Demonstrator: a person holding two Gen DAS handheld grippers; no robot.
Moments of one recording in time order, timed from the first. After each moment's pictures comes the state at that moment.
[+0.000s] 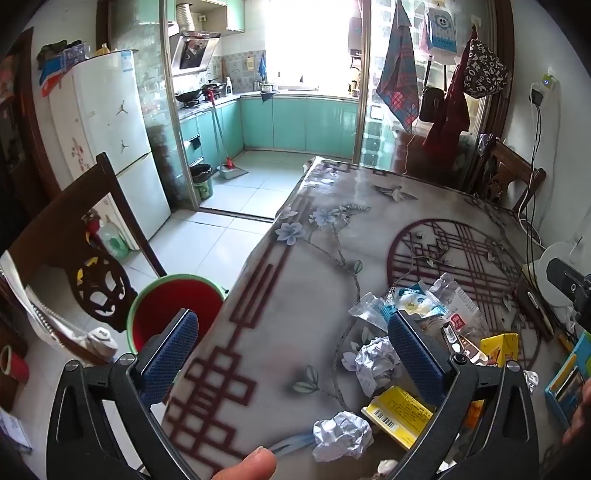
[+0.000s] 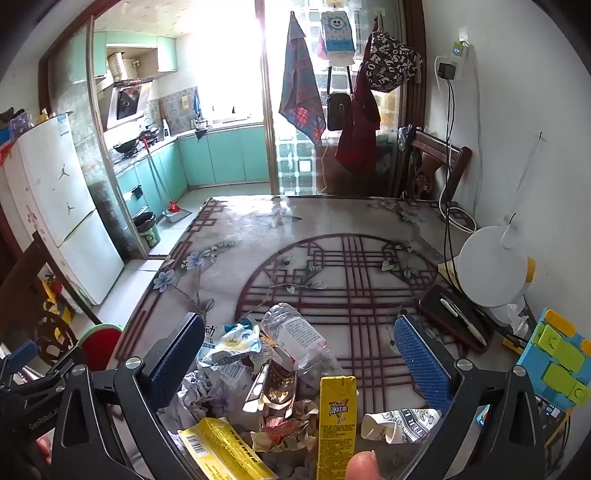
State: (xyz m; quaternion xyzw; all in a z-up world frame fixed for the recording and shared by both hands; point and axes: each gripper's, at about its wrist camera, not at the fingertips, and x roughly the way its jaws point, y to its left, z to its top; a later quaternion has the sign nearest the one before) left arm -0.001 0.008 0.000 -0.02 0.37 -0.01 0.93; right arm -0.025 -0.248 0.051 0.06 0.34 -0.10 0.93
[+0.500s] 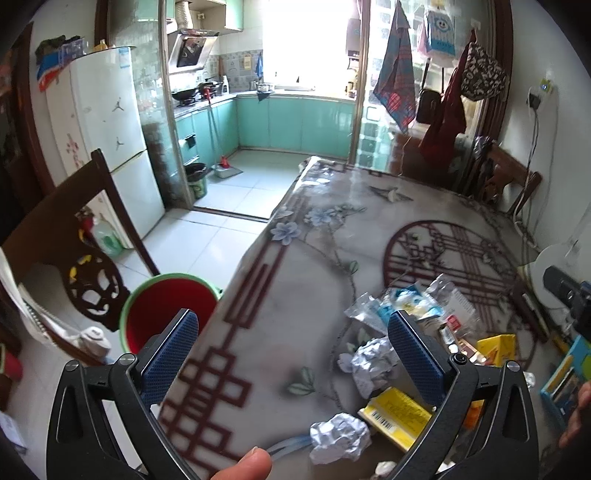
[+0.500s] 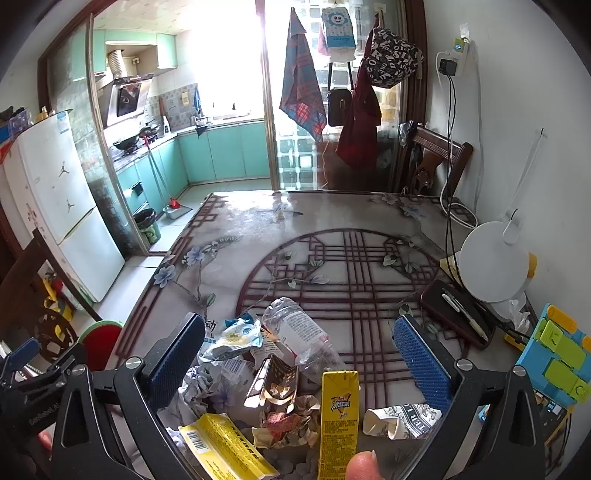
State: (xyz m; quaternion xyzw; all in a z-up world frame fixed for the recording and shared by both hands) left arm 0.002 0.007 -0.002 -0.03 0.36 -0.03 0.93; right arm -0.027 -0.246 0.043 0.06 0.35 -0.10 0.93
